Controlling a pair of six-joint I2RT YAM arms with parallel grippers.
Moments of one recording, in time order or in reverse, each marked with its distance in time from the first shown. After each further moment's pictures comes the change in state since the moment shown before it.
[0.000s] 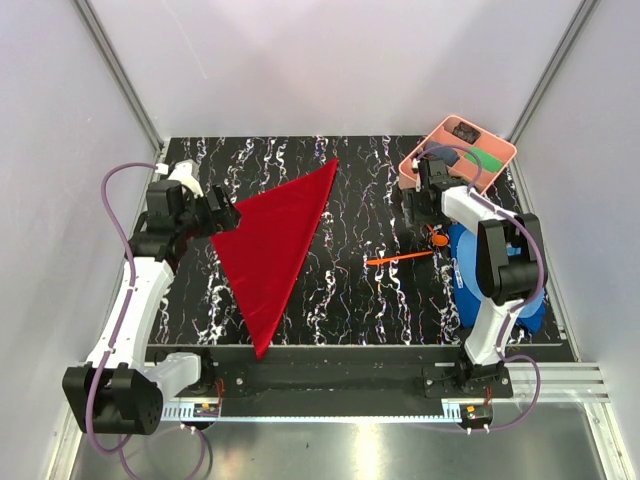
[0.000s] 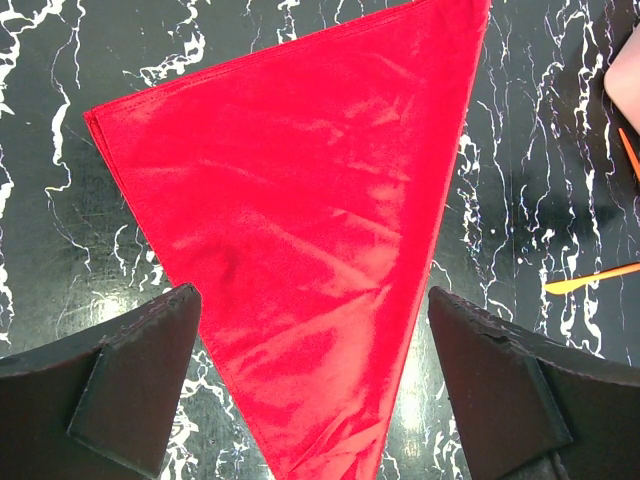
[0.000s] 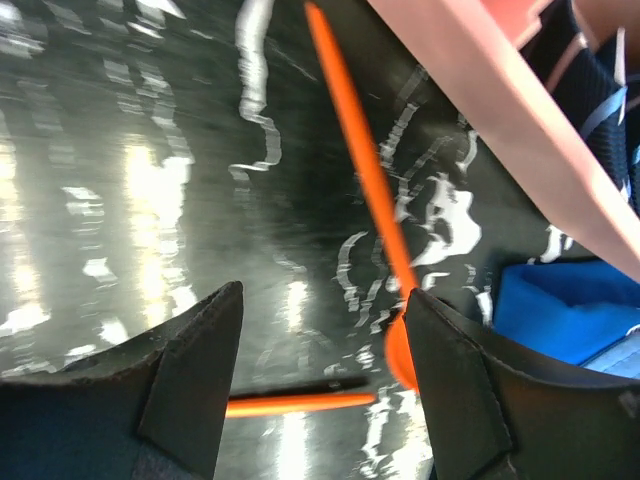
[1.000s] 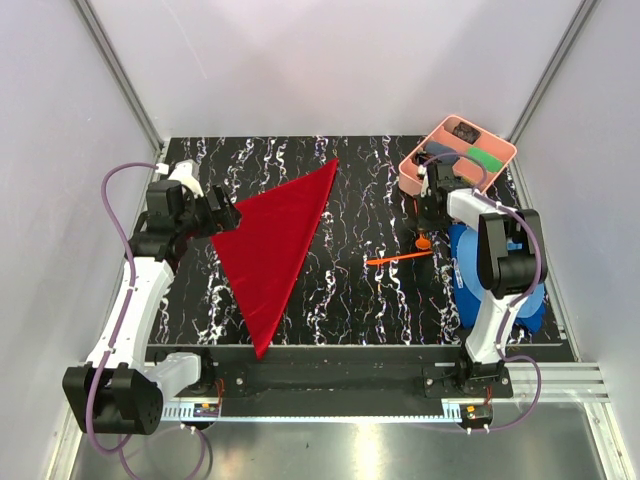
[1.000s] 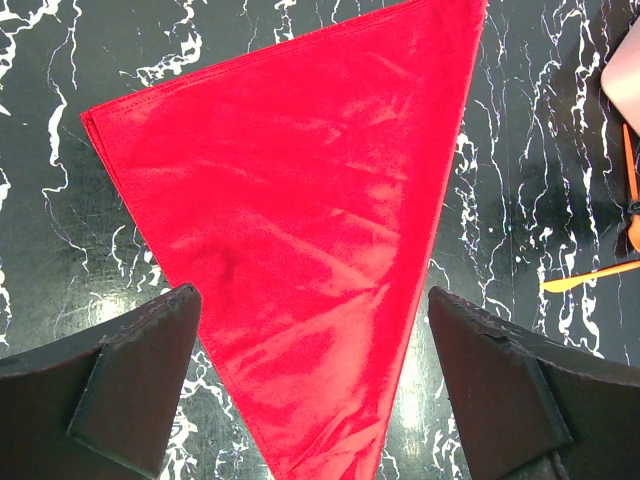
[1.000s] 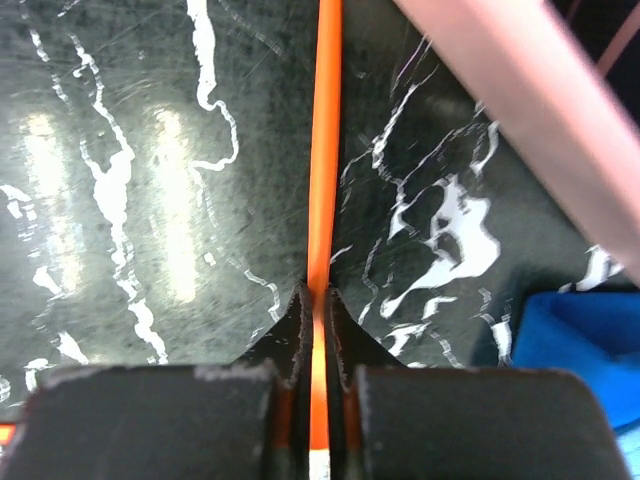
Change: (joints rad) left arm 0.000 0.000 0.000 0.000 0.007 0.002; right arm -0.067 0.078 -0.025 0.032 -0.105 -0.023
